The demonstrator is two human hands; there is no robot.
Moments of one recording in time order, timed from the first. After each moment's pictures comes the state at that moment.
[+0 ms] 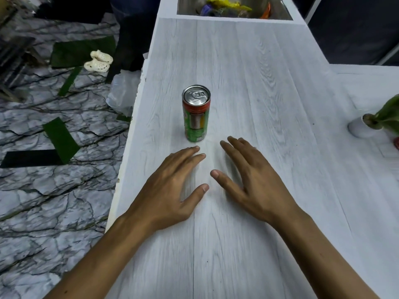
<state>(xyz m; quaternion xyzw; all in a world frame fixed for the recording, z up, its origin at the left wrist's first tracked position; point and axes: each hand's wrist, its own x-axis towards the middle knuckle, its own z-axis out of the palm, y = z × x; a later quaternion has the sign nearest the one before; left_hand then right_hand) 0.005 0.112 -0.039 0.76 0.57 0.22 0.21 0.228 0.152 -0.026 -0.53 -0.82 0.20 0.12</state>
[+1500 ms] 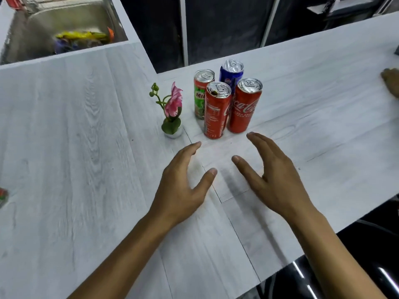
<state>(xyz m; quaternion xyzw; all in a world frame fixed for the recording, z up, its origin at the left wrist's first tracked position) 0.427 0.169 -0.030 0.74 0.49 0.31 0.34 0.637 0.115 0.005 -0.72 -0.62 0.12 0.27</state>
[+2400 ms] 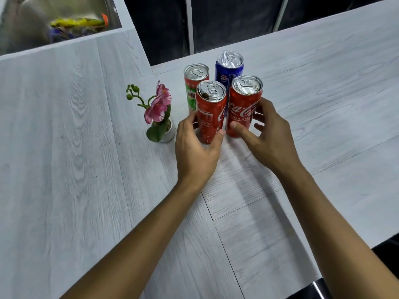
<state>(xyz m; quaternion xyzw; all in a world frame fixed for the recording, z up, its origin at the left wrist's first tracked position) 0.524 0.246 -0.039 0.61 0.58 0.43 0.33 0.687 0.227 -0.019 -0.69 -0.55 0.21 0.42</state>
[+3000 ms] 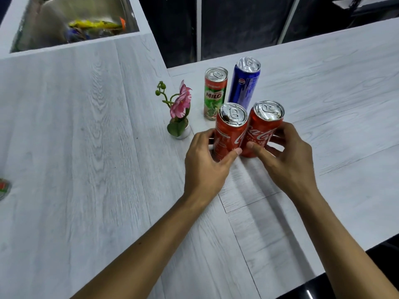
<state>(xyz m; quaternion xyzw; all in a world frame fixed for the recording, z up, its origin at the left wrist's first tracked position) 0.493 0.213 -0.041 0.63 0.54 0.43 0.36 0.672 0.177 -0.023 -0.70 -0.52 0.21 0.45</state>
